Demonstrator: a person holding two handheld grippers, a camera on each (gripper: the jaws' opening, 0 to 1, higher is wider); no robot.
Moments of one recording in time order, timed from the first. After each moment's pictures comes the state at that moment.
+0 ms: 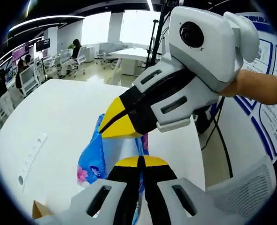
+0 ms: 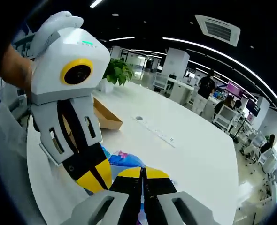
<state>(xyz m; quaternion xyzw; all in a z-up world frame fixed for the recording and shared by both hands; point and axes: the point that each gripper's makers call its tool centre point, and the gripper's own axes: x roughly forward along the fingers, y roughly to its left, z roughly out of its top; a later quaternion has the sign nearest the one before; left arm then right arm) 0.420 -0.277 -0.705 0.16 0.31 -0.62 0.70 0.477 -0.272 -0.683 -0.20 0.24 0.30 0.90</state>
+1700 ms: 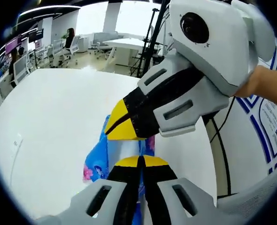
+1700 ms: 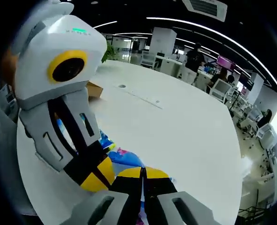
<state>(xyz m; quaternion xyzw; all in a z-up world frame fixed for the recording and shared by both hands) 0.416 -0.350 -0.773 0.17 0.35 -0.63 0.67 0.474 -0.348 -0.764 -0.18 0.33 0.24 0.89</state>
